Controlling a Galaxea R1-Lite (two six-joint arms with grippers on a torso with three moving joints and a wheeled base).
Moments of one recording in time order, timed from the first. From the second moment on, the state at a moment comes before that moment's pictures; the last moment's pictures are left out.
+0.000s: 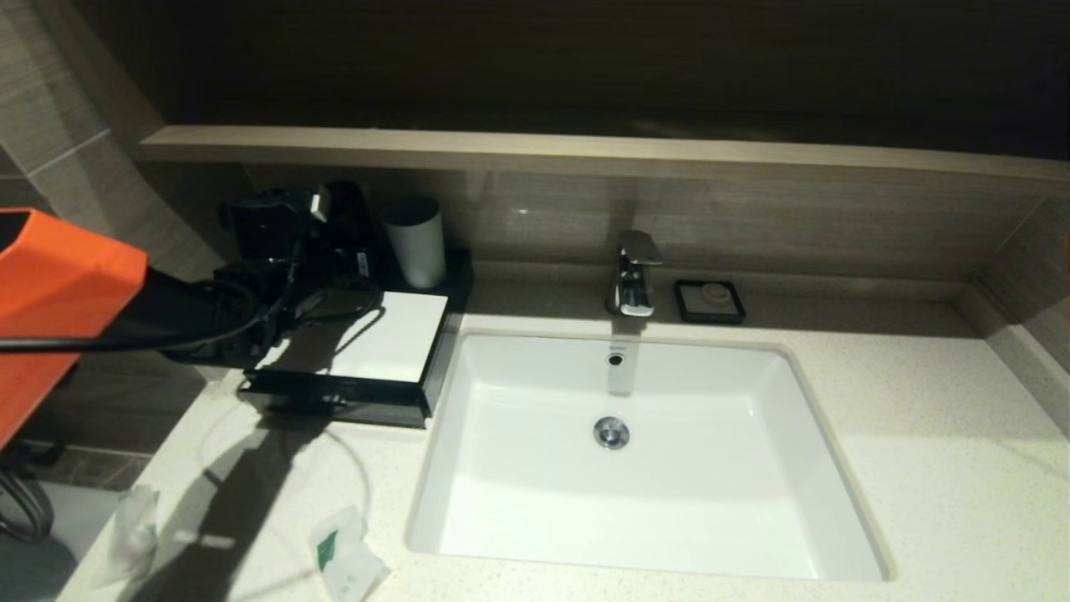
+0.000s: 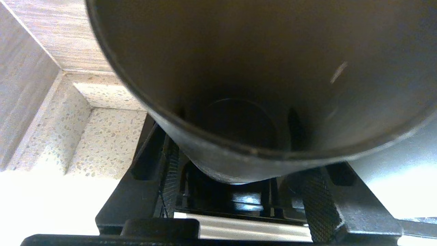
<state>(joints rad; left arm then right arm) -0.11 2.10 -1.33 -0.71 0.07 -0.01 0.00 0.00 0.00 0.01 -0.01 0.00</state>
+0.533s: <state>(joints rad) -0.11 2.11 -1.33 -0.71 0.07 -0.01 0.00 0.00 0.00 0.01 -0.01 0.00</state>
